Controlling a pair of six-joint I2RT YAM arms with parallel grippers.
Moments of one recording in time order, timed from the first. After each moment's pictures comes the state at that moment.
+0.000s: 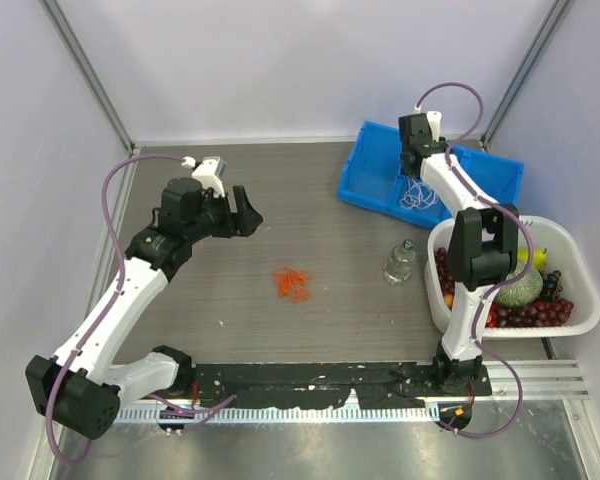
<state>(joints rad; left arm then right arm) -0.38 1.09 1.04 -0.43 0.15 -0.36 0.16 1.99 1.70 -0.51 0.56 0.19</state>
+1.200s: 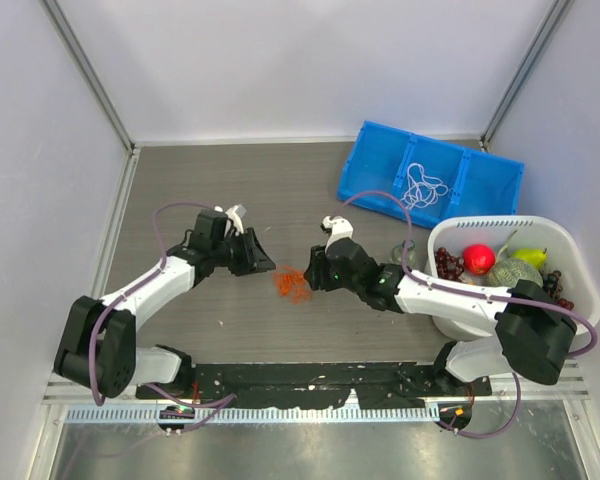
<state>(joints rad) -0.36 1.30 0.71 -0.19 0.45 -0.62 0.93 1.37 0.76 -0.04 0.20 0.57</state>
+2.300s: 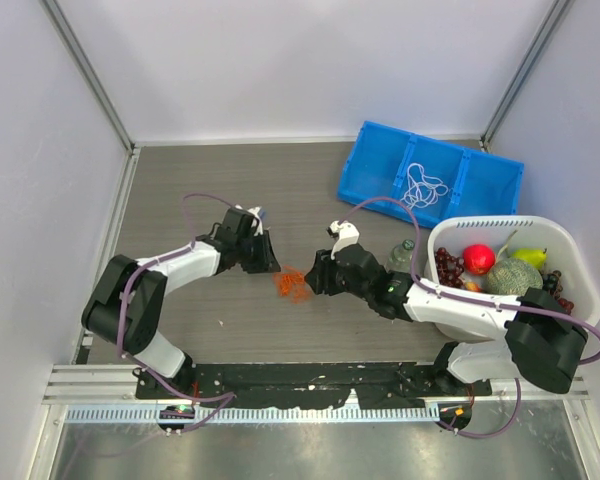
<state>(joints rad) -0.46 1.57 0.80 -0.14 0.26 -0.56 0.93 1.28 0.65 0.09 0.15 0.59</state>
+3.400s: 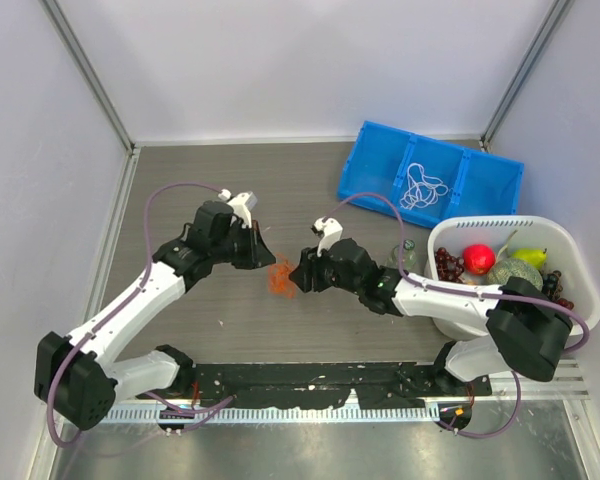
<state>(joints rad) -0.52 1.14 0.88 -0.41 0.29 -0.50 0.93 1.37 0.69 0.22 0.05 0.52</state>
